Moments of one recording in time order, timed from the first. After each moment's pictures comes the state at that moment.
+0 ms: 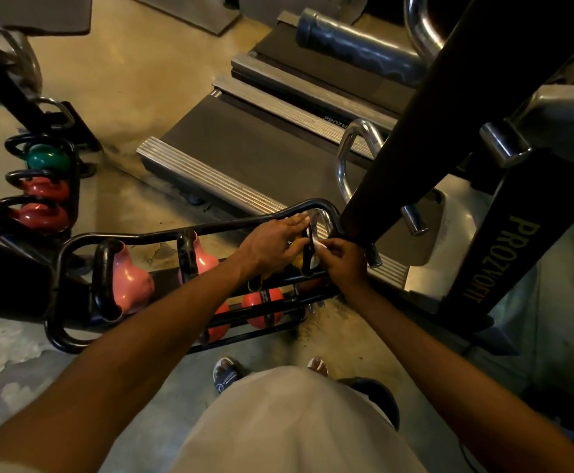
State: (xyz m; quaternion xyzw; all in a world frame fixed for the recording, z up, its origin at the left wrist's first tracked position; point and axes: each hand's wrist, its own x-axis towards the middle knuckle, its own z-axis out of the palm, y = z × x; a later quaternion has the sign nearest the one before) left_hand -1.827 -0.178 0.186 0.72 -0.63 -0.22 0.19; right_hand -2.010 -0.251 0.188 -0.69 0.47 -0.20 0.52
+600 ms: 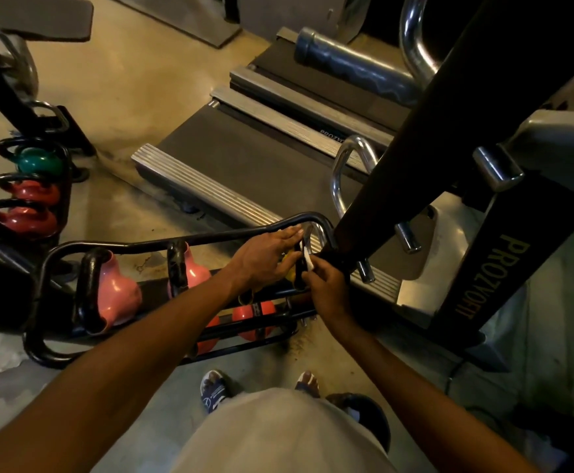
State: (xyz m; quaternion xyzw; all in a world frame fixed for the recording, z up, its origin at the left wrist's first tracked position) left_hand -1.827 -0.179 0.179 0.72 -0.63 -0.19 0.21; right_hand -2.007 -0.222 0.188 -0.64 0.47 -0.19 0.57
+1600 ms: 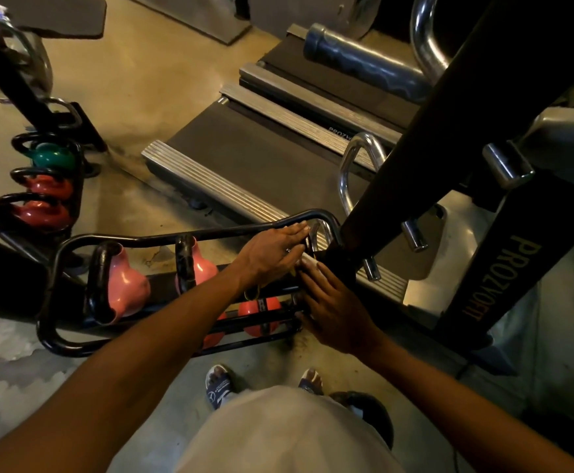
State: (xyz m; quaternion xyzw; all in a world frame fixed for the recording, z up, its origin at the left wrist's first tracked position) left_hand -1.828 -0.175 0.187 0.72 -0.62 -0.23 0.21; right_hand -2.059 -0.230 0.170 -1.00 0.04 -0.06 -0.01
